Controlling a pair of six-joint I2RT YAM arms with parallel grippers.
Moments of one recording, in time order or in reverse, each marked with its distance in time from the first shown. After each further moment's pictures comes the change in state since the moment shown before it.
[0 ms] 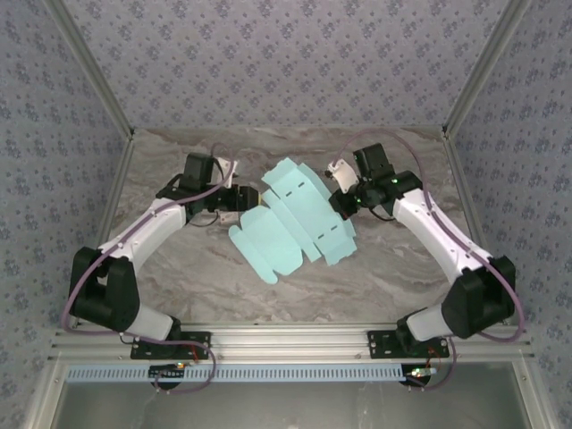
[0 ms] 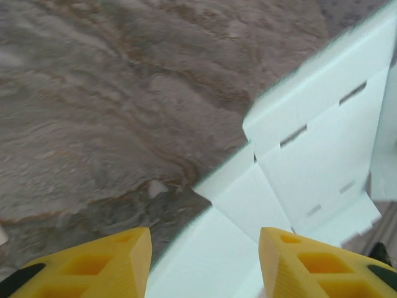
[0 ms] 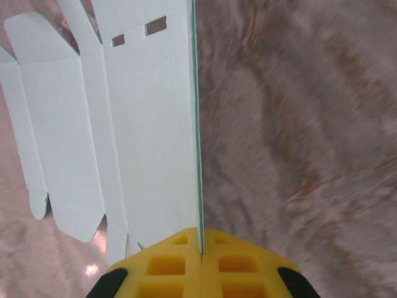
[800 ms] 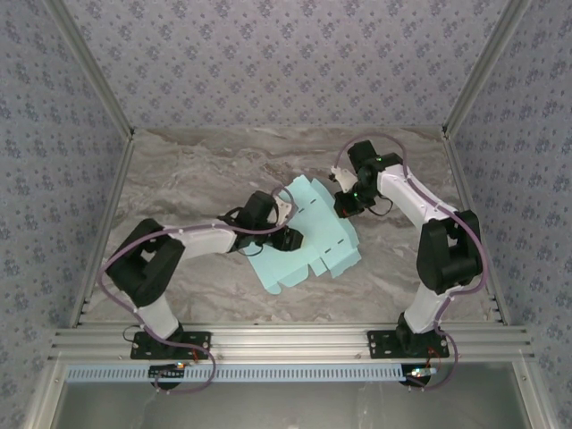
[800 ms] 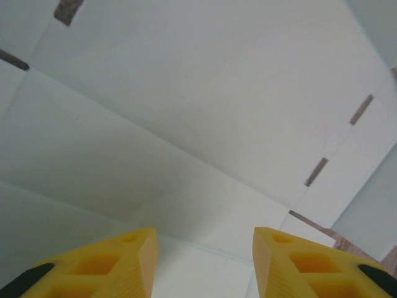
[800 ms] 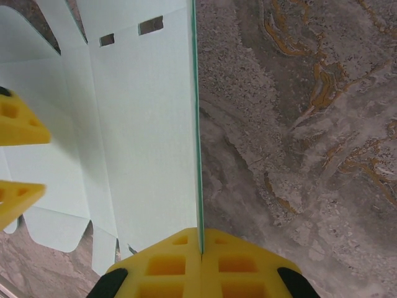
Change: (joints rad) left arm -0.383 0.290 -0.137 0.397 -0.119 -0.040; right arm -0.074 0.287 0.149 -0.196 0.029 0.082
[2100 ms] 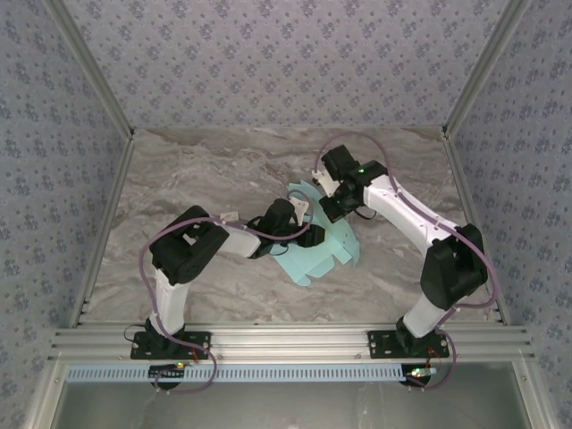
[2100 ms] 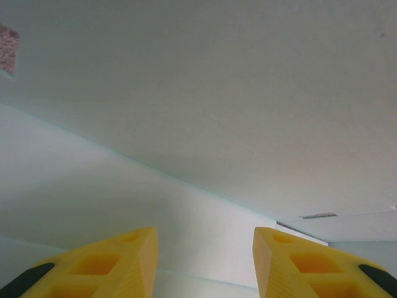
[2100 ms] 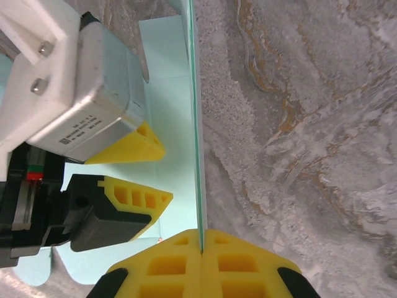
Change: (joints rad) left arm -0.083 0.274 0.050 0.497 -0.055 -0.224; right arm 0.225 -0.102 -0.008 0.046 0.340 0.055
